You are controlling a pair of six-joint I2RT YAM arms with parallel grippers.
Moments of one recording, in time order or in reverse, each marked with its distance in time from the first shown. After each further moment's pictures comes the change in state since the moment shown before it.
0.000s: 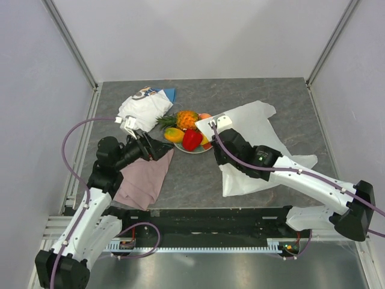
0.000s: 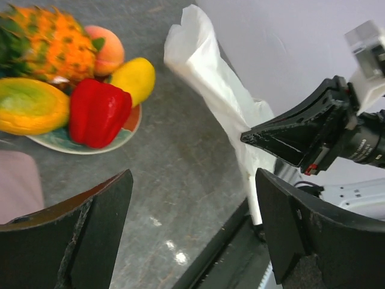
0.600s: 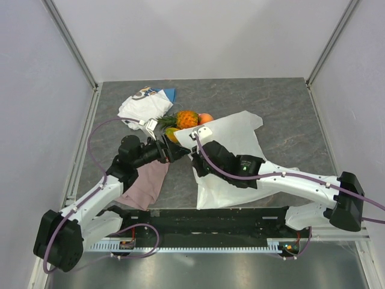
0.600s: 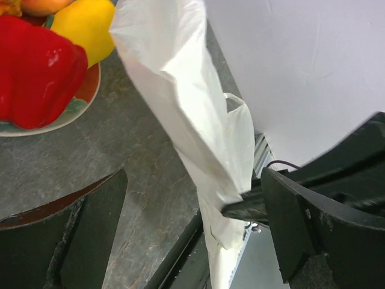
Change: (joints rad) left arm -0.214 0.263 -0.092 0.309 -0.047 -0.160; right arm 0.175 0.084 -0.008 0.201 -0.068 0.118
